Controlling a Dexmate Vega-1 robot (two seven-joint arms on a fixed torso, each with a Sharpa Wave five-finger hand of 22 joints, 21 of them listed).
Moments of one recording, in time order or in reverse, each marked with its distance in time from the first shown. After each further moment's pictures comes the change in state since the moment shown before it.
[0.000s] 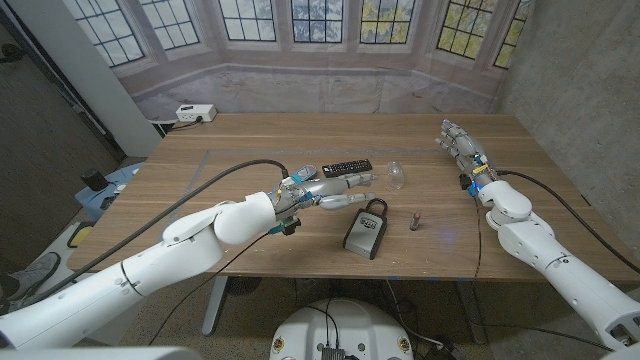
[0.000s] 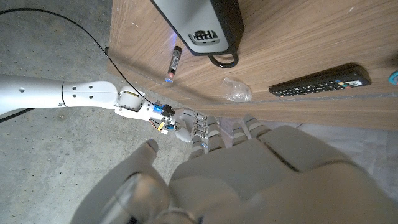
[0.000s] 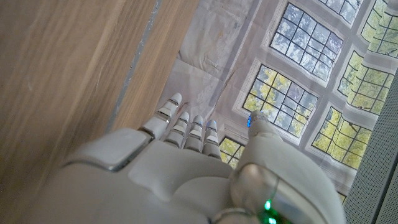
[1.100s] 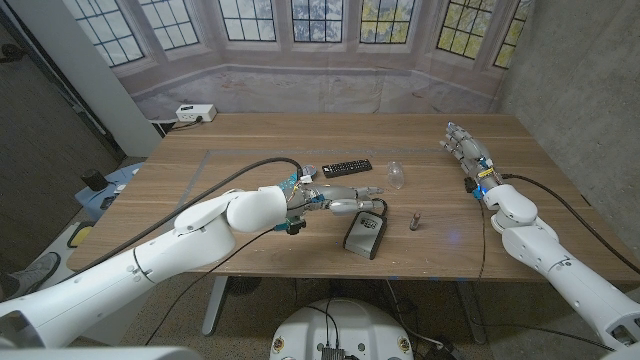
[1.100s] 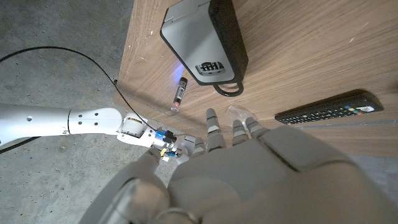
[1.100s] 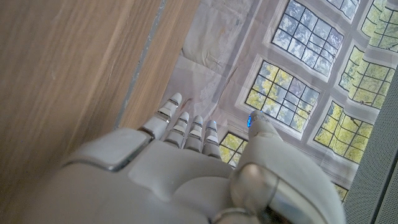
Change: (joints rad) left arm -0.118 -0.021 0.084 -0.045 0.026 0.155 -0.214; left_hand -0.121 0.017 -0.014 0.022 0.000 -0.023 0.041 0.004 -0.003 0.118 0.036 0.008 -0.005 0.031 0.023 0.016 0.000 -0.042 0.001 0.006 0.000; right arm -0.004 0.002 0.010 0.051 0.020 0.043 0.036; right_hand 0.000 0.000 0.000 0.000 0.000 0.000 0.000 0.000 0.000 0.000 0.000 0.000 0.000 0.000 0.000 0.000 0.000 0.000 0.000 0.000 0.000
